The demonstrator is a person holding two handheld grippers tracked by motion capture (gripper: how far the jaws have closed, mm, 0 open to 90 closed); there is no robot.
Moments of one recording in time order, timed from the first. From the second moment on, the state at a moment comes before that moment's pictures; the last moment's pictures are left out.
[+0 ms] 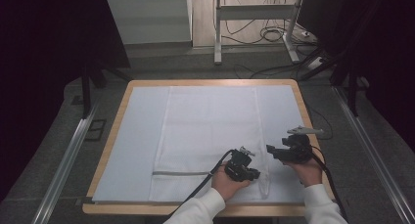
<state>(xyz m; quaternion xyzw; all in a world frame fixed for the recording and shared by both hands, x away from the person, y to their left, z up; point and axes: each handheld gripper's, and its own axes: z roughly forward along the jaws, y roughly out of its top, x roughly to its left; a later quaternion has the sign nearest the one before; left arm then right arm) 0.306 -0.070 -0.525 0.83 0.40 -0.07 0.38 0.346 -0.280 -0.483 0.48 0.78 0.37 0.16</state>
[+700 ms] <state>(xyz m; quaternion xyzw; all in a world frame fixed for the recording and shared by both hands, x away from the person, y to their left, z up) 0.303 -0.052 -0.508 0.82 0.38 -0.07 0.41 0.345 -0.284 -0.479 0.49 0.77 0.39 0.15</state>
